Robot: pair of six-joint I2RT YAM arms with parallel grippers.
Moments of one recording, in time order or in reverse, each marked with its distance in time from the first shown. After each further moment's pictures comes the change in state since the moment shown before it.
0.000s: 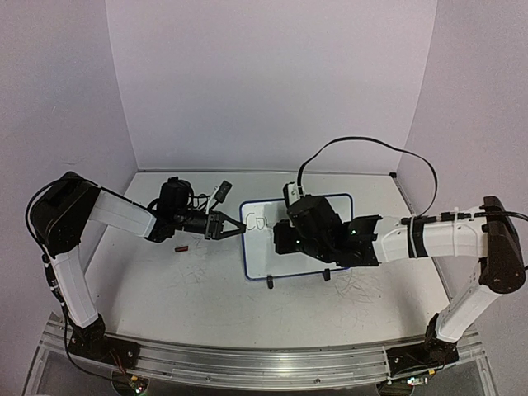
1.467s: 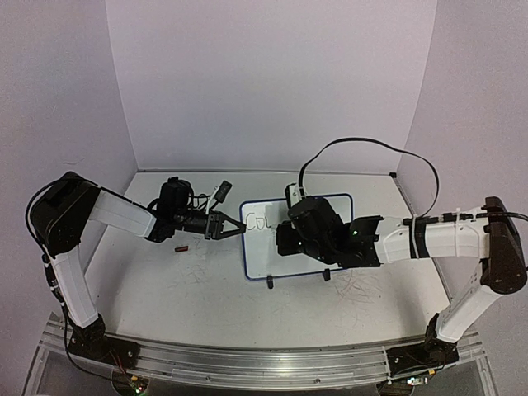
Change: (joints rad) left arm 0.000 0.000 0.000 0.000 -0.001 0.000; right arm 0.003 -0.011 -0.008 -0.026 0.028 -0.011
